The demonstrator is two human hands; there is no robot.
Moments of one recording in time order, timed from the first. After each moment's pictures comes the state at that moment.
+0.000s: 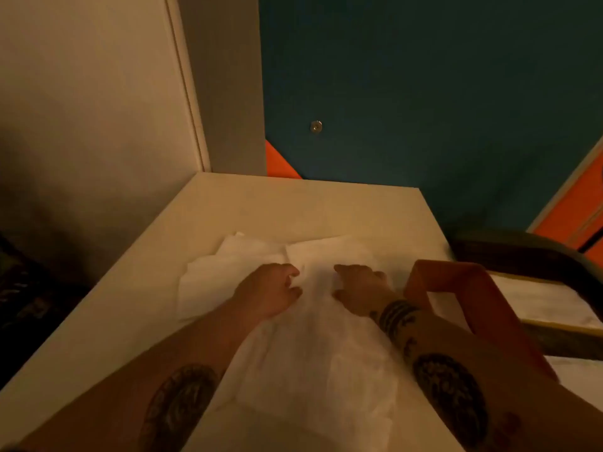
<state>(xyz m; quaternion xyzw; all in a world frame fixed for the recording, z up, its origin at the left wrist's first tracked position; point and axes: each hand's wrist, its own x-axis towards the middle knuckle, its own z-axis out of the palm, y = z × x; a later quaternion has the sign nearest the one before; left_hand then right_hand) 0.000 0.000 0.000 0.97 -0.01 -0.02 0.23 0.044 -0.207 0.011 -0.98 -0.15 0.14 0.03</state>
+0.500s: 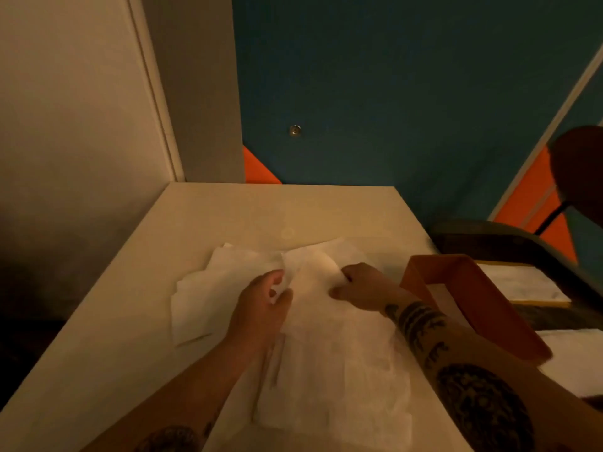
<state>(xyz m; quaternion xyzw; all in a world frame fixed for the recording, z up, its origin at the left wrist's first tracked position) -0.012 0.017 -0.034 0.89 0.04 0.10 0.45 0.027 -0.197 0.040 -0.96 -0.05 0.16 0.22</state>
